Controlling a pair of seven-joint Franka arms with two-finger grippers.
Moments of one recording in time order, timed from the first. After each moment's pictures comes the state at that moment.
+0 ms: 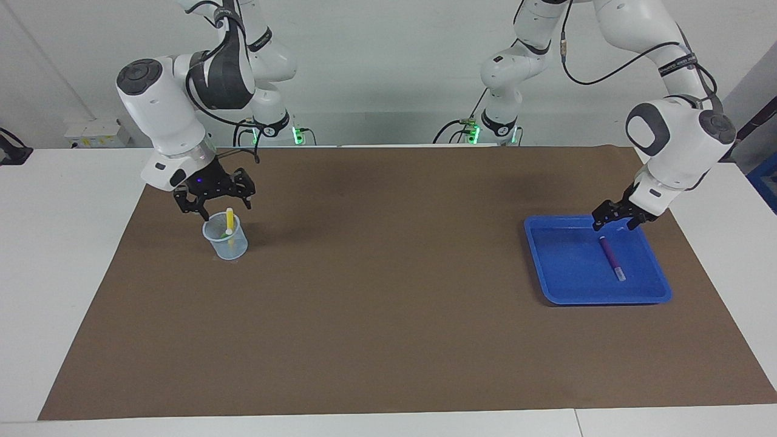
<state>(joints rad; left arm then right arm) 0.46 0.18 -0.28 -1.99 0.01 2.15 0.22 0.01 -0.04 0.03 -1.97 0.21 1.98 -0.20</state>
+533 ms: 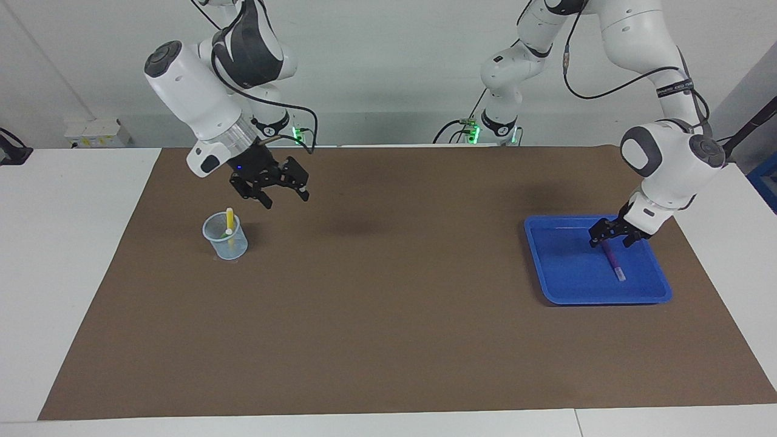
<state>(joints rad) 0.46 0.27 -0.28 -1.98 0.04 2.25 0.24 0.19 -0.04 0.04 -1.92 0.50 2.09 0.30</state>
